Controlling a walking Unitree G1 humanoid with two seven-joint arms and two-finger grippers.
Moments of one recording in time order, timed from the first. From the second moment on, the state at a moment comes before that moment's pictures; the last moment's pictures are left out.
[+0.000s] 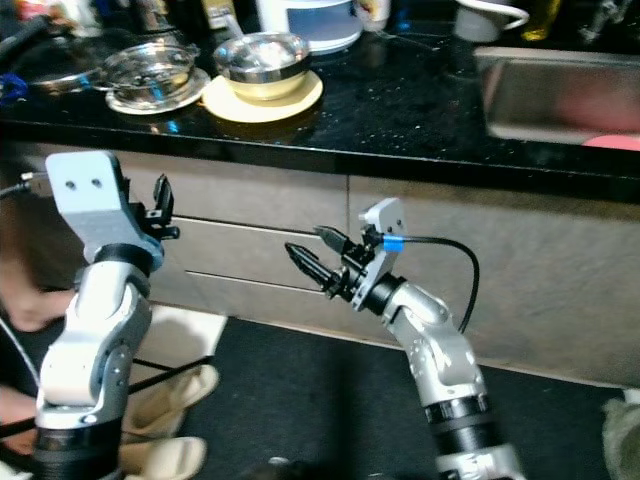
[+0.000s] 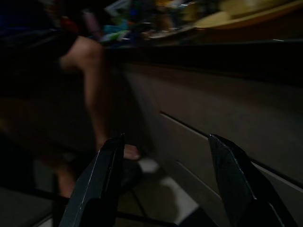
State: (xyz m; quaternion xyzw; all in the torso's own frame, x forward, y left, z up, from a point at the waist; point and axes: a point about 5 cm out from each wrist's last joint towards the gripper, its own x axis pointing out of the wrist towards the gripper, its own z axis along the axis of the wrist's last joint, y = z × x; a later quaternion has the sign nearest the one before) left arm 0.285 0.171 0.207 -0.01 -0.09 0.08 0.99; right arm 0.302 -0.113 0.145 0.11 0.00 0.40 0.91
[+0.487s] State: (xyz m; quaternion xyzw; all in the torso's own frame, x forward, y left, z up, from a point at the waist) left arm 0.285 0.179 0.212 0.01 -0.10 0.09 0.99; right arm 0.304 -0.115 0.145 0.12 -0.01 0.39 0.91
